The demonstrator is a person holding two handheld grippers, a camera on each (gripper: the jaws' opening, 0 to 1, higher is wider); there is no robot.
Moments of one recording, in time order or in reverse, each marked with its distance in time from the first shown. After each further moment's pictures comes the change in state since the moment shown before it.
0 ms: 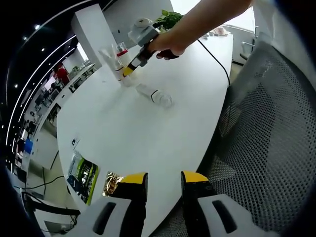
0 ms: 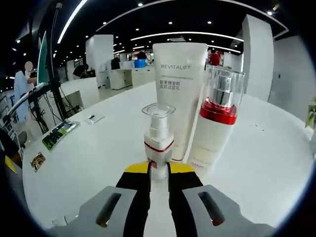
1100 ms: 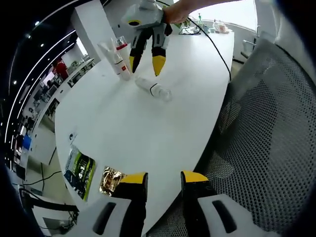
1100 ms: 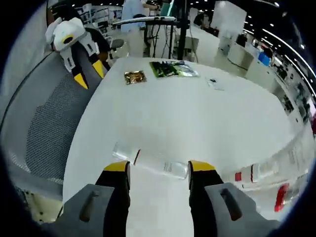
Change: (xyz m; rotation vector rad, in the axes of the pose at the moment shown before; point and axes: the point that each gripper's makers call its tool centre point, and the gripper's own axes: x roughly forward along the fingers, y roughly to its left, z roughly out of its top) left arm 0.003 -0.001 -0.009 -0.018 0.046 -0.006; right arm -0.077 0.109 -0.062 -0.968 0.437 0.828
